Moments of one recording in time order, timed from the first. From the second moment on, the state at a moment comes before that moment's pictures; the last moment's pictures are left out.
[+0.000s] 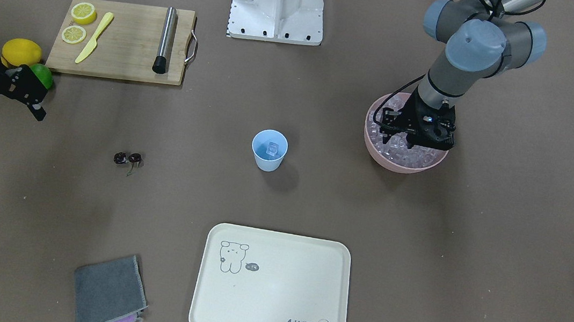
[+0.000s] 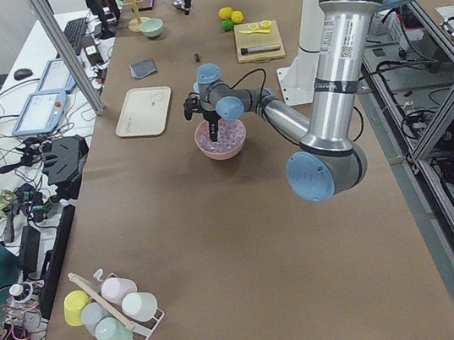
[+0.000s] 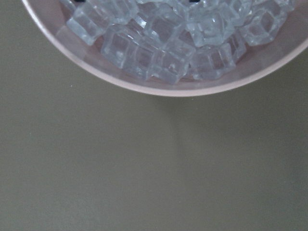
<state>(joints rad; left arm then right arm) -0.69 -1.85 -1.83 -1.80 -2.00 -1.01 1.02 -1.48 1.93 -1.22 2.09 0.85</state>
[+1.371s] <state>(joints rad) -0.68 -2.26 -1.73 -1.65 -2.02 -1.07 0.97 -1.46 1.93 -1.22 2.07 0.86</state>
